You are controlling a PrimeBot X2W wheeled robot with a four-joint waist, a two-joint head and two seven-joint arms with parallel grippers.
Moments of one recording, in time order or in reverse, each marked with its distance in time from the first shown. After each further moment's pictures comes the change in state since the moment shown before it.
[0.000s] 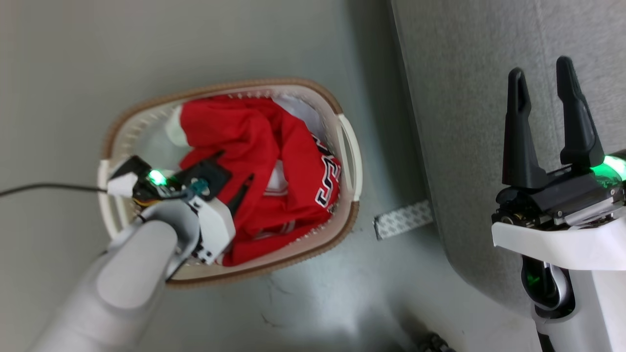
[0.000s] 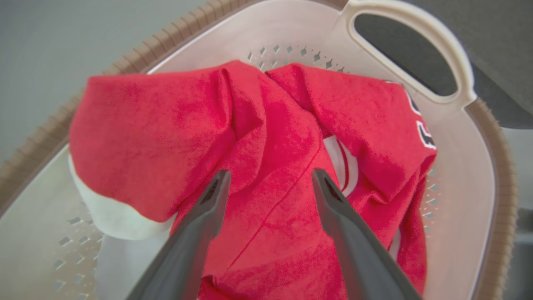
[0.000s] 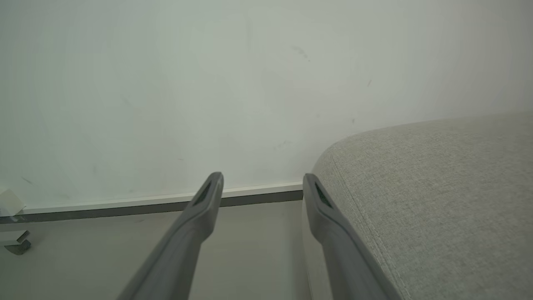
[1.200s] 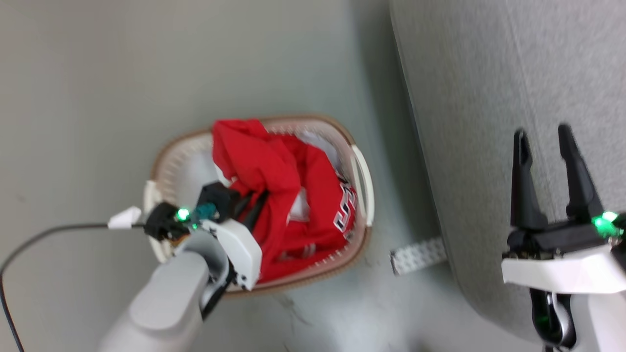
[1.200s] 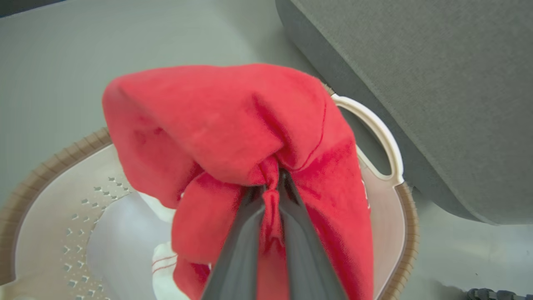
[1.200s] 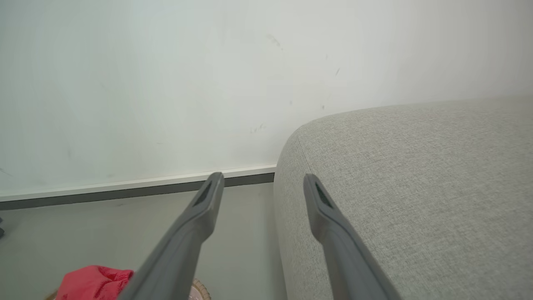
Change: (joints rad) left arm 0.071 -0.129 0.012 0.091 -0.234 -0.001 -0.107; right arm 0.143 0.002 -0.091 0.098 -0.073 0.000 0.000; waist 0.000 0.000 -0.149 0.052
